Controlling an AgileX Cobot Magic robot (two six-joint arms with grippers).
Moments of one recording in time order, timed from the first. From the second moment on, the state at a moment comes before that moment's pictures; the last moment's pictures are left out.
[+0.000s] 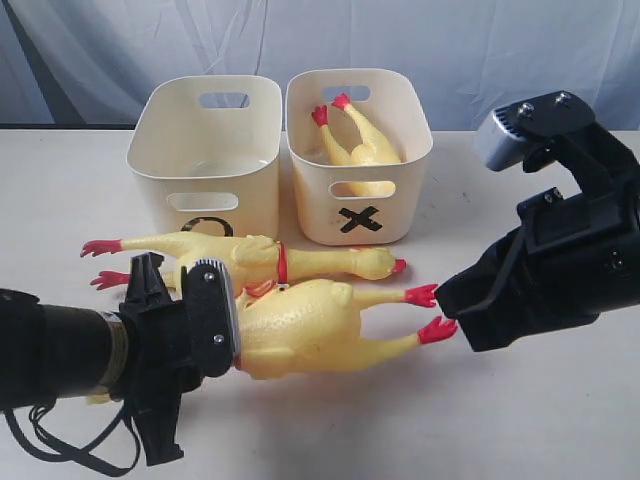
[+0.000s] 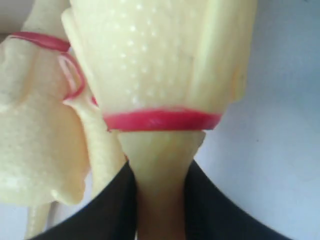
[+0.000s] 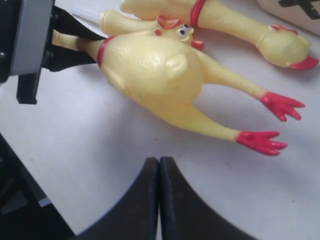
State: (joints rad) left arm -0.74 1.45 -0.49 0.89 0.08 -0.19; right arm 0.48 1.09 -0.78 0.57 0.80 -0.52
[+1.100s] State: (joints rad) left arm -0.54 1.20 -0.73 0.59 0.15 -0.20; right arm 0.48 1.09 -0.78 0.57 0.80 -0.52
